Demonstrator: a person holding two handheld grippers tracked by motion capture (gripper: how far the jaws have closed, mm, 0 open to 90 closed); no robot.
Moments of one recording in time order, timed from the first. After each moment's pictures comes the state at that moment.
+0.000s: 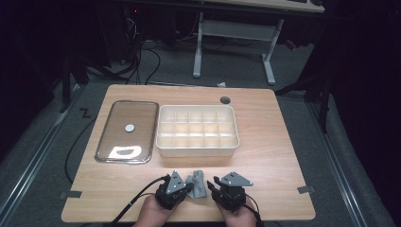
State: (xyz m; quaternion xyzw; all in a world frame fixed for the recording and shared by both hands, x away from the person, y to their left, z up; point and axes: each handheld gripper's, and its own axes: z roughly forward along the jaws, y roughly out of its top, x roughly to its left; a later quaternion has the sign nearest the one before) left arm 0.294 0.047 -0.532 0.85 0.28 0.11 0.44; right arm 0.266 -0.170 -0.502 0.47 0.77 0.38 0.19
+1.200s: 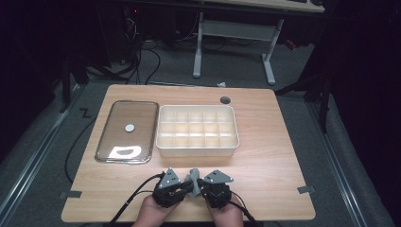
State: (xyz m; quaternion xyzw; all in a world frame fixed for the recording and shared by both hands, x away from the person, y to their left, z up) left arm 0.300 0.060 -0.528 0.82 0.31 0.04 0.48; right arm 0.277 -0.132 -0.504 0.45 0.80 0.36 0.19
